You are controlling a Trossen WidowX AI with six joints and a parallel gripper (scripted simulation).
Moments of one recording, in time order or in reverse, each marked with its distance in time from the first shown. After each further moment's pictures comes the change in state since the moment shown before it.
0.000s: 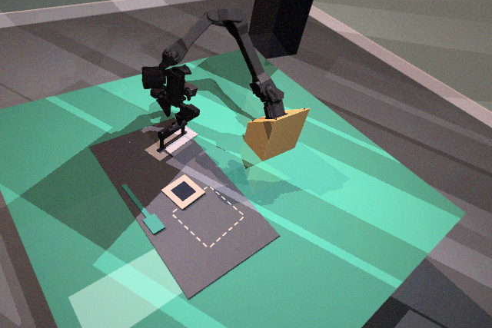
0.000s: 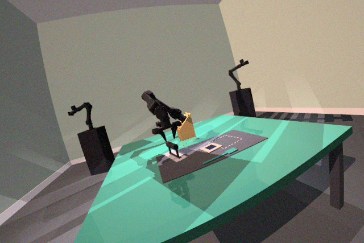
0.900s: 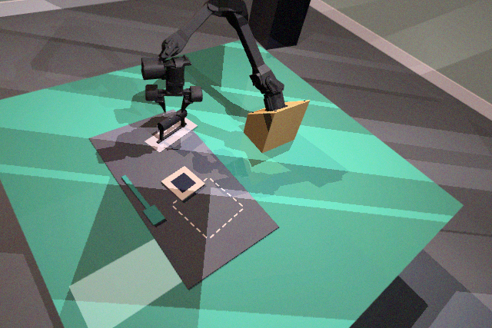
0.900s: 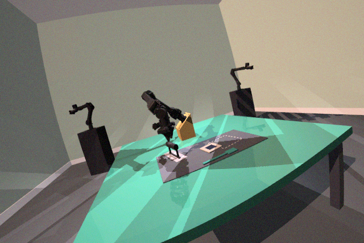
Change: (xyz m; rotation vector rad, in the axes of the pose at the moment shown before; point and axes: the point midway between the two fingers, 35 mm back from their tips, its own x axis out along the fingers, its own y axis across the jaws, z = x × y) arm -0.002 0.000 -0.001 -0.871 0.002 0.003
